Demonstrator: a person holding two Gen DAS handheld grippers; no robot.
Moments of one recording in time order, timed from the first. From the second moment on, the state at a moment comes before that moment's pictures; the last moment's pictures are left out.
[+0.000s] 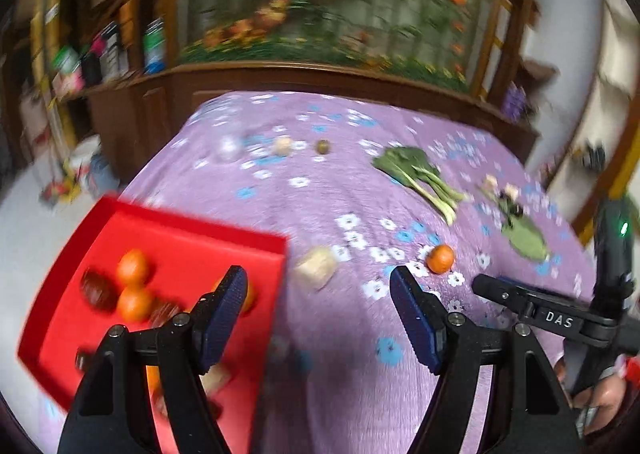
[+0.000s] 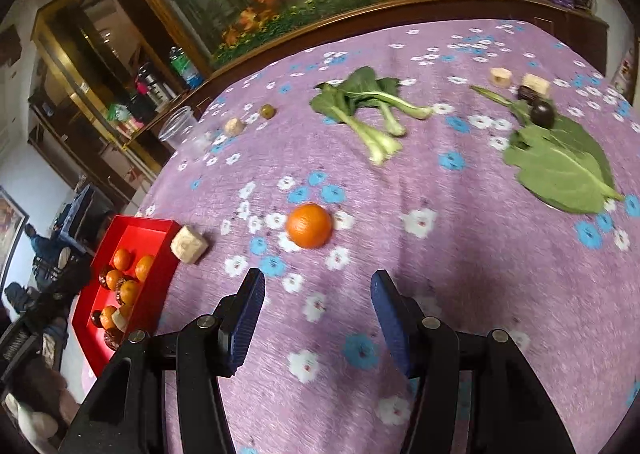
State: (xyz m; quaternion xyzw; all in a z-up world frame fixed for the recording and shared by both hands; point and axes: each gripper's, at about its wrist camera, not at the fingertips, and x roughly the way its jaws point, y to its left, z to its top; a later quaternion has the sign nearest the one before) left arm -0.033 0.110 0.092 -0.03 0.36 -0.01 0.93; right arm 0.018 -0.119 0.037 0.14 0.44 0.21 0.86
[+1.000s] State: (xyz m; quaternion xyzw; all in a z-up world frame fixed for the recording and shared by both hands) left arm 0.009 0.093 0.043 -0.09 0.45 -0.15 0.88; right arm 0.045 -0.113 0.024 0.16 0.45 0.22 0.85
